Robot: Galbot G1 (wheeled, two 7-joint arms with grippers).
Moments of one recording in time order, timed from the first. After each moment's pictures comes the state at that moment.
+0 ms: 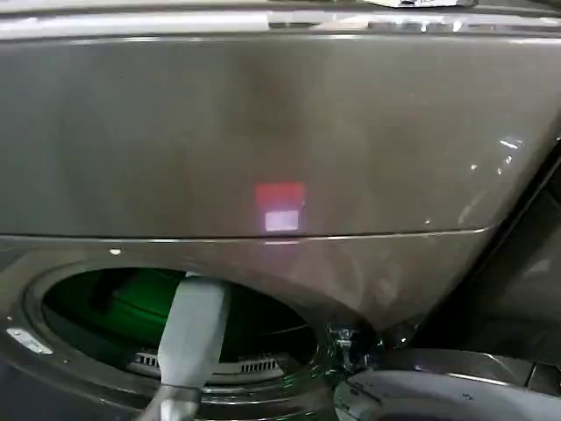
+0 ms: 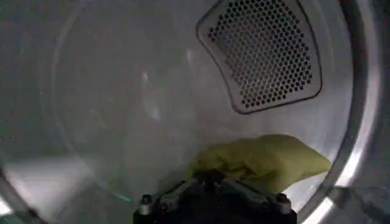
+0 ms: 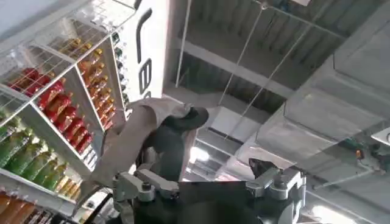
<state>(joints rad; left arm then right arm) 0.59 -1.61 -0.44 -1.37 0.01 0.34 0.01 -1.60 1.17 2.43 1.65 0.07 0.12 -0.08</state>
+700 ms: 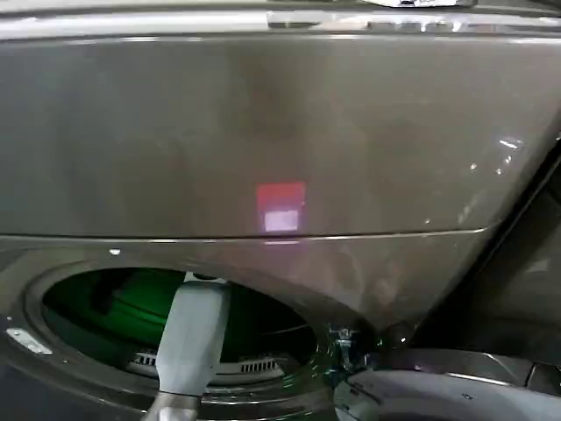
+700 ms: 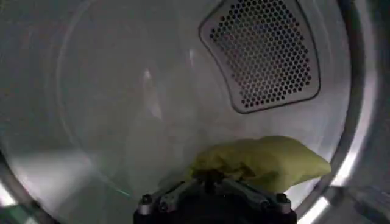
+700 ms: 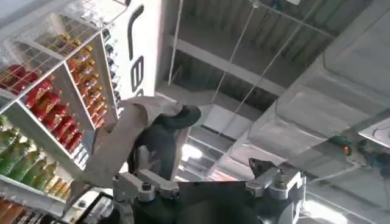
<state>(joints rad) 0.60 -1.61 -0.44 -1.38 0.00 0.34 0.01 -1.59 1.16 2.42 1.66 0.07 0.11 -0.05</state>
